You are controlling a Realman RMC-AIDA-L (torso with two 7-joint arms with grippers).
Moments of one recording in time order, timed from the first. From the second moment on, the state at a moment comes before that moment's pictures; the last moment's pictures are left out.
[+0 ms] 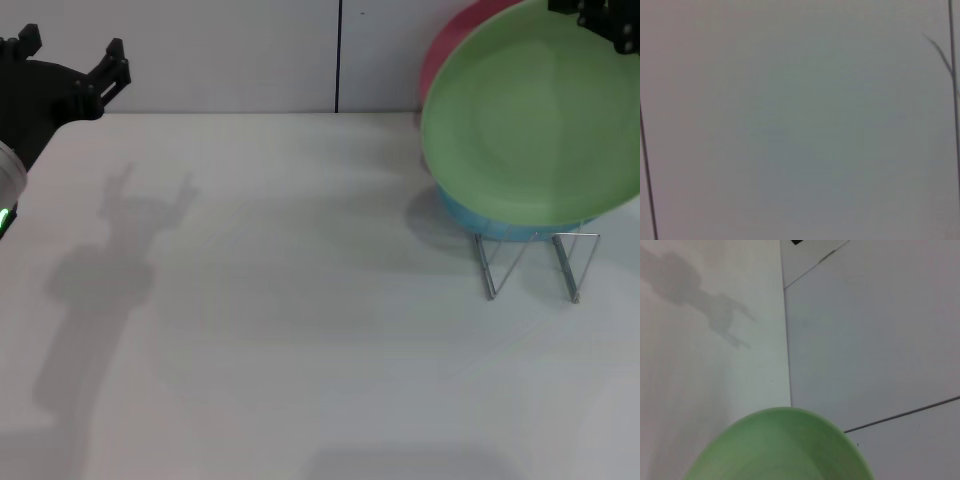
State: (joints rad) left arm -0.02 -2.07 -1.33 -1.50 2.29 0.07 0.68; right arm 0.64 2.05 -0.93 -1.92 -2.44 -1.68 1.58
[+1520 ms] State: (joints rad) left arm -0.08 -2.07 -1.29 -1.44 2.29 0.09 0.67; right arm 0.63 2.03 -0.98 -1.82 -2.57 -1.69 1.49
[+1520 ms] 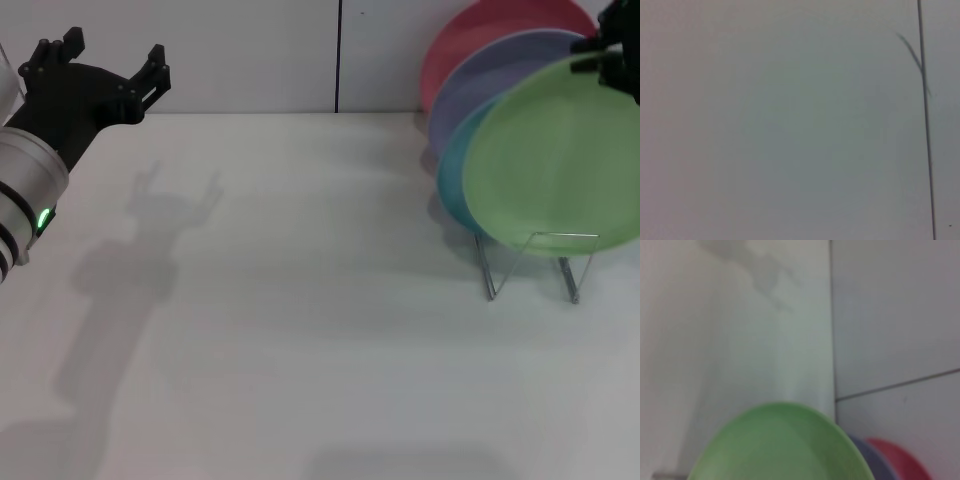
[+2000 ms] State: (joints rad) left arm -0.11 -2.06 -1.29 -1.43 2.29 0.09 0.67; right arm 0.60 2.05 -1.03 -1.91 -2.57 -1.78 1.58
